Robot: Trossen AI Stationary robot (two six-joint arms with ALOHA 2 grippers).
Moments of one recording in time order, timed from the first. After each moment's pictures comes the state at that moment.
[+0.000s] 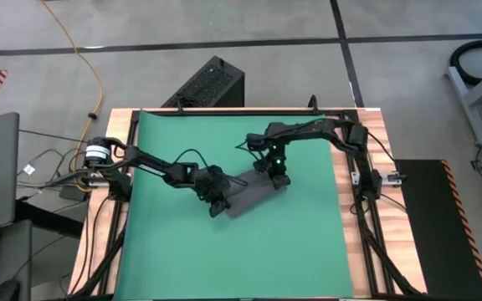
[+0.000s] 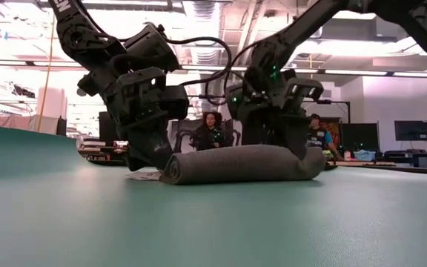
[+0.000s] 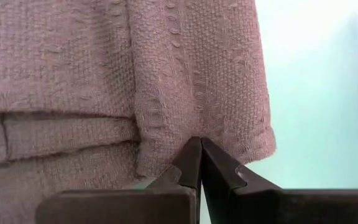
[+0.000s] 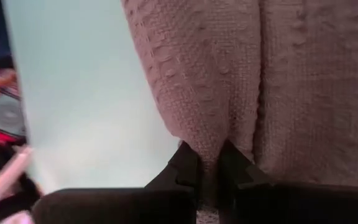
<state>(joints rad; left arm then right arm) 0.04 1.74 0.71 0.14 0.35 -0.47 -0.35 2.05 1.44 -1.17 -0.53 -0.57</state>
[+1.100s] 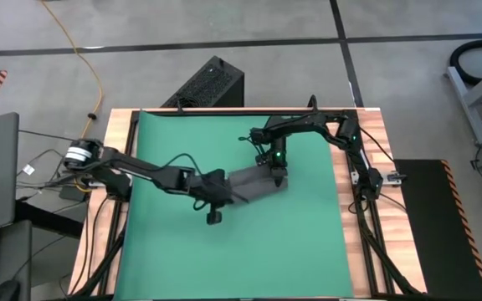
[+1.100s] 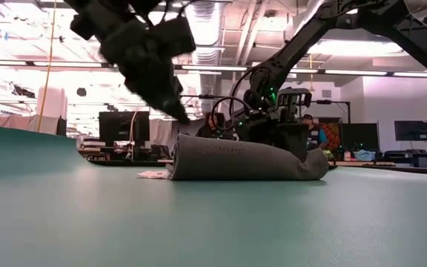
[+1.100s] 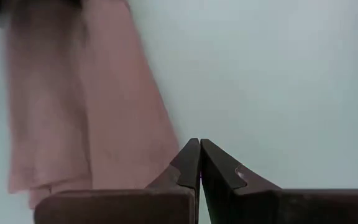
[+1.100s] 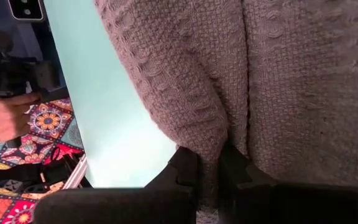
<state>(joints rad) -0.11 1.56 0.88 -0.05 -0.02 -0.11 -0.45 2.18 1.47 -1.23 -0.70 -0.56</state>
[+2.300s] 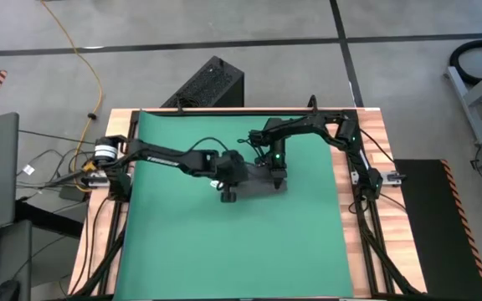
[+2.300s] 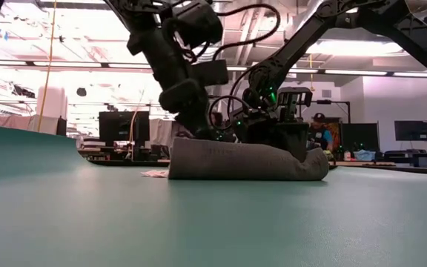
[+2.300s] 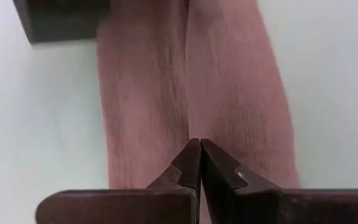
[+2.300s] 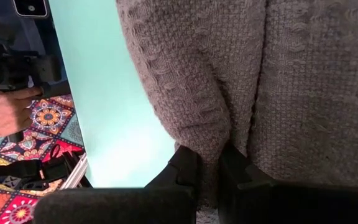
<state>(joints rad) 0.08 1.80 1.16 -0.27 -0.06 0.16 -0.43 2.18 1.47 -1.21 -0.71 -0.56</state>
